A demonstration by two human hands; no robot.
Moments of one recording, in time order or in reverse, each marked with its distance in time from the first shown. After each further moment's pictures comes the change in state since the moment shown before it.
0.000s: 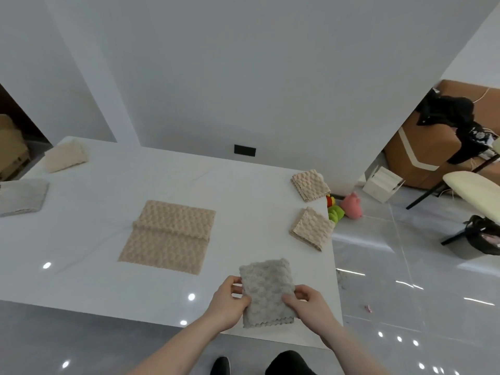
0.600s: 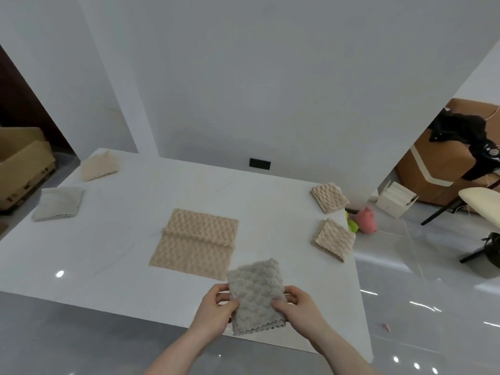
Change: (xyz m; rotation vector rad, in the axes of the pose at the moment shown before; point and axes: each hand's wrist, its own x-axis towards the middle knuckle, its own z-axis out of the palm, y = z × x) left_hand -0.050 -0.019 -0.096 -0.189 0.134 -0.002; right_hand -0.030 -0.050 0.091 0.104 -0.095 -0.086
